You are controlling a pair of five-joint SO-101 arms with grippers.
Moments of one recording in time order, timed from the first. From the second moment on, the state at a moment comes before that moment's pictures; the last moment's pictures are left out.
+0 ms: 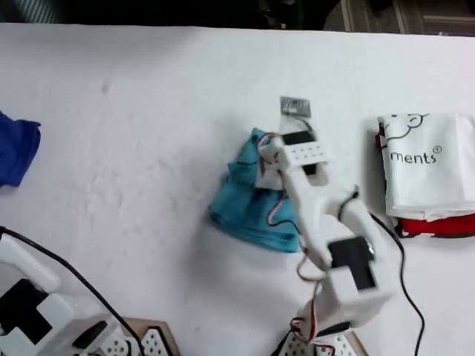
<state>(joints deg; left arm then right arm) -54.2 -5.0 -23.3 101.8 -22.3 -13.3 5.1 19.3 63.8 -11.8</state>
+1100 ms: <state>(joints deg) -53.2 -5.0 -23.3 101.7 -22.3 26.7 0.8 -14.2 77.5 43.4</state>
